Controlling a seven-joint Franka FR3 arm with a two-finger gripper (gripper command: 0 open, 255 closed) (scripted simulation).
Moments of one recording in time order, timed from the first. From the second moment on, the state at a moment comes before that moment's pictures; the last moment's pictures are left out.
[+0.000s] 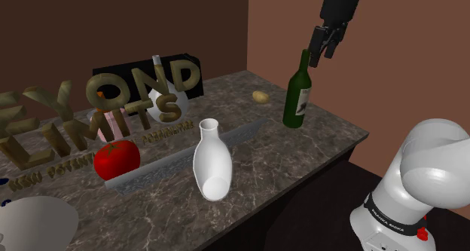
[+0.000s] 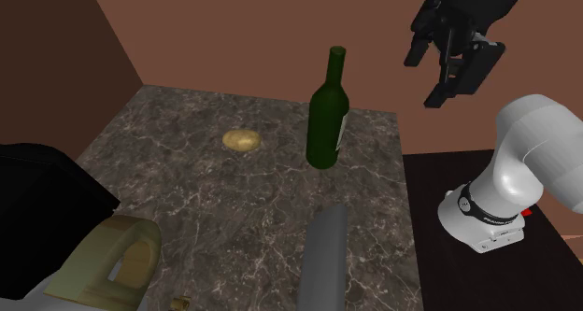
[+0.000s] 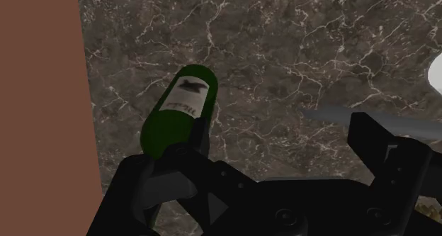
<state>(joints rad) 0.01 -0.81 -0.05 -2.28 -0.08 1.57 0.02</state>
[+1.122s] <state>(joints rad) 0.00 -0.37 -0.20 -2.23 -0.11 1.98 -0.12</state>
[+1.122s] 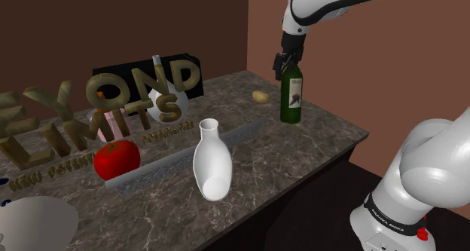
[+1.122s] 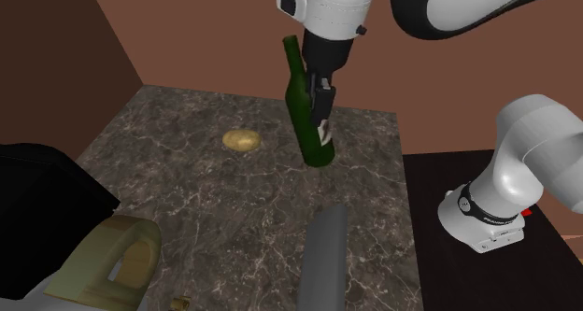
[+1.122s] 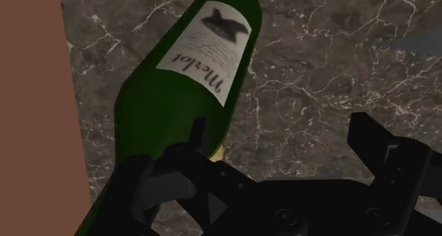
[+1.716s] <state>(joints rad) -0.01 -0.02 -0.27 -2.07 -0.03 2.11 -0.23</state>
